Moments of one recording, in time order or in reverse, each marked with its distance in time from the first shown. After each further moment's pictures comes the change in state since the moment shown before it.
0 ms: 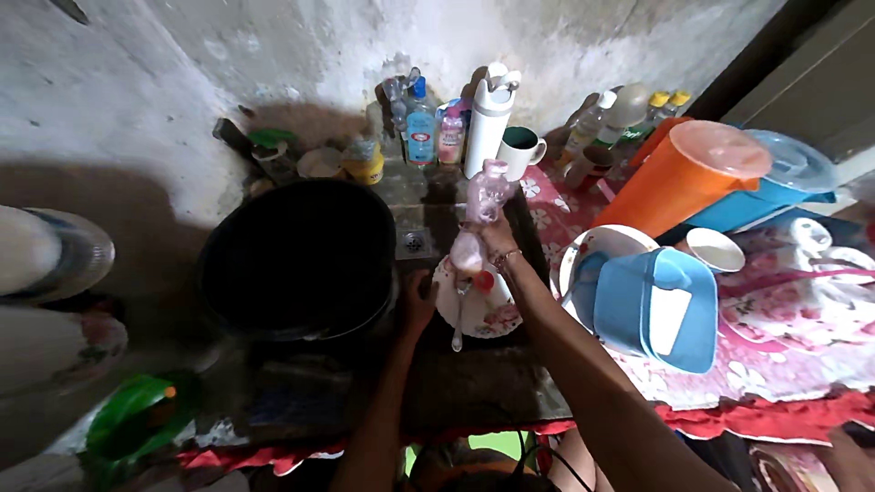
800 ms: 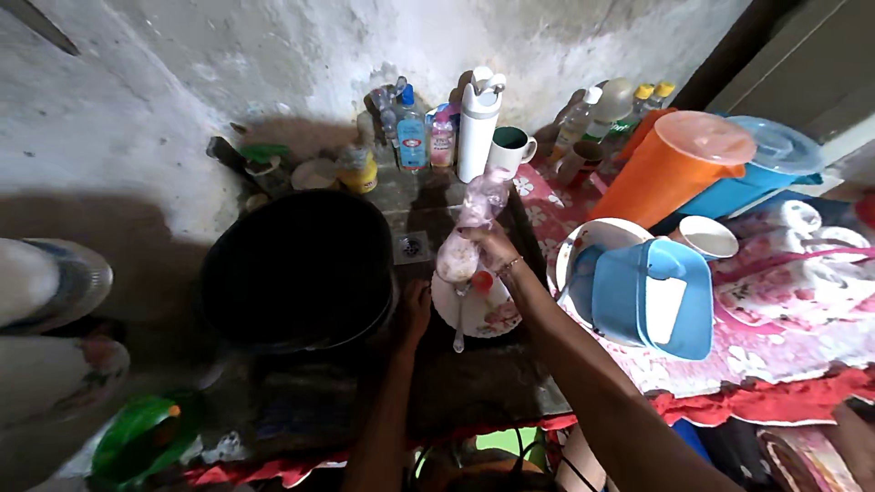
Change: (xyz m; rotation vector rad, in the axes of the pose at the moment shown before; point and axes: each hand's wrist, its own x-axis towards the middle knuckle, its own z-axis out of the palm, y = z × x) left_hand -0.002 -0.005 -0.004 0.125 -0.061 0.011; right_hand -0.012 -0.001 -0.001 0.160 -0.099 -0.012
